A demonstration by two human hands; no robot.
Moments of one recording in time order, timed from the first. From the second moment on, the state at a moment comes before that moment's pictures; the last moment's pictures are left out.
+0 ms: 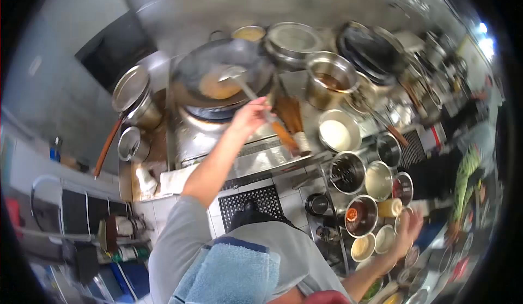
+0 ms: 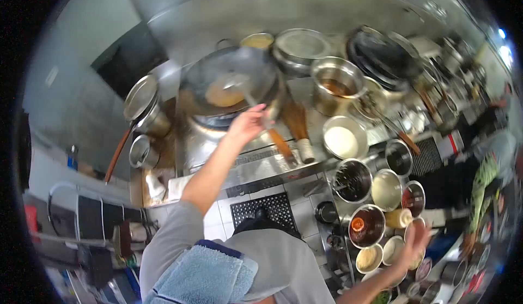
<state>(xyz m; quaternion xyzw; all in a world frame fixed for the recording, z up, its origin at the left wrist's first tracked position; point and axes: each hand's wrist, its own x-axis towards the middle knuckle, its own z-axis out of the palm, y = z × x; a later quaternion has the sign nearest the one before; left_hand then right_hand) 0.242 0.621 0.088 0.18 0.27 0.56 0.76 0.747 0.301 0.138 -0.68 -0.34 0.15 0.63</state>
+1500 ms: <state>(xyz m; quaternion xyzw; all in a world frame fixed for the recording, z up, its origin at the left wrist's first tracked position) 0.182 0.559 0.124 0.66 0.62 0.42 0.00 0.372 0.654 0.184 -0.38 -0.58 0.69 0.20</state>
